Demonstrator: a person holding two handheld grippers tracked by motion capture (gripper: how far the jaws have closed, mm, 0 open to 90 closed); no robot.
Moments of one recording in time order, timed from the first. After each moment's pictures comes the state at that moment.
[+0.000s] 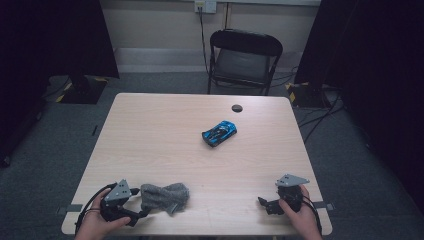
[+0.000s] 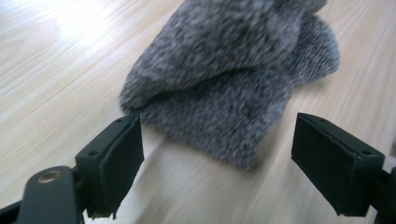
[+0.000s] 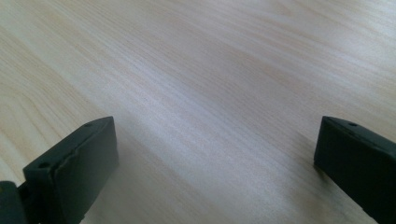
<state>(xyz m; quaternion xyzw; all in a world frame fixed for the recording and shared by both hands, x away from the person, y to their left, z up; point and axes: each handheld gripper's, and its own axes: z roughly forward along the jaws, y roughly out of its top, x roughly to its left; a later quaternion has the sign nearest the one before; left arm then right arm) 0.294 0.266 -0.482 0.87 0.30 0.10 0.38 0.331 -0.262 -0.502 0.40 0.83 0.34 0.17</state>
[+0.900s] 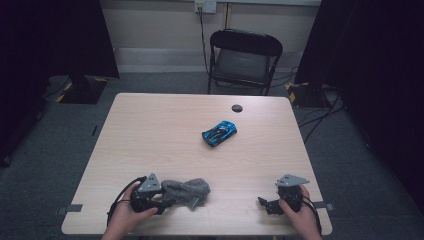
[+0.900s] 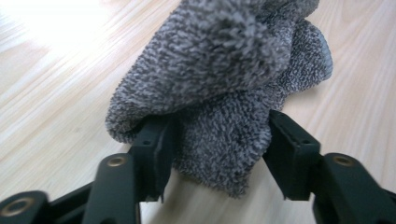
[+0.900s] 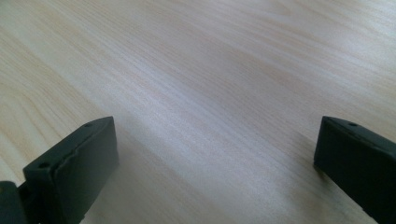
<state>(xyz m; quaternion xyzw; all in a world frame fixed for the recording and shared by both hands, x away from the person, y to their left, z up) 0.318 0.189 -0.482 0.88 0.29 0.09 0.37 0.331 -0.262 -0.502 0.40 0.83 0.34 0.17</state>
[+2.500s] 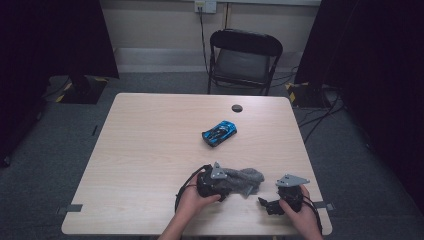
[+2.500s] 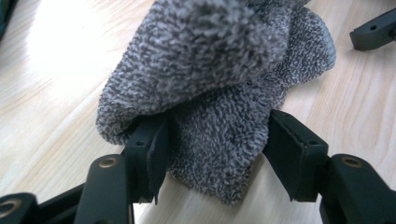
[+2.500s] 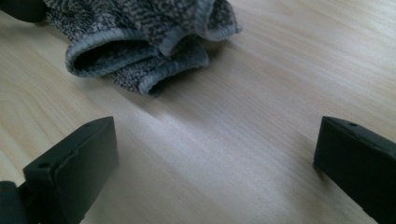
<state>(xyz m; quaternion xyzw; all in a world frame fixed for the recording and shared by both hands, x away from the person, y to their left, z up) 0.365 0.022 -0.487 0.88 0.26 0.09 0.38 0.331 -0.264 -0.501 0.40 0.84 0.34 0.16</state>
